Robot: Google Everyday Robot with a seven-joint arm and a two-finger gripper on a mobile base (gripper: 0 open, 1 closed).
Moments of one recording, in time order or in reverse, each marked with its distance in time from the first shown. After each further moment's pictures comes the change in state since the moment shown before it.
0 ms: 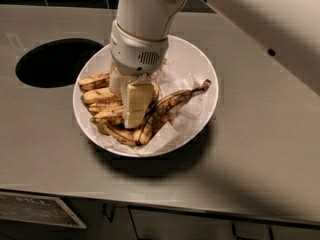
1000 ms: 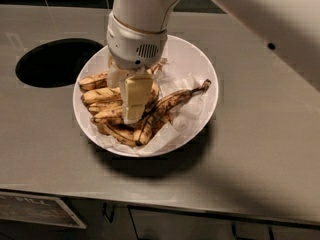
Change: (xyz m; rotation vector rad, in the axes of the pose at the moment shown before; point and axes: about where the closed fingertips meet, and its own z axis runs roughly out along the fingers) arm -0.005 -0.002 -0.012 0.015 0.017 -0.017
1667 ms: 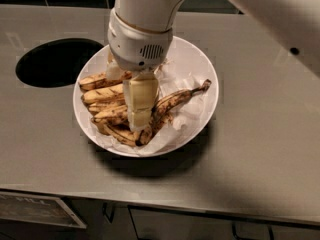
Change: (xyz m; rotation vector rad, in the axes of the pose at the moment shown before) arm -0.001 0.013 -0.013 0.038 0.011 -0.005
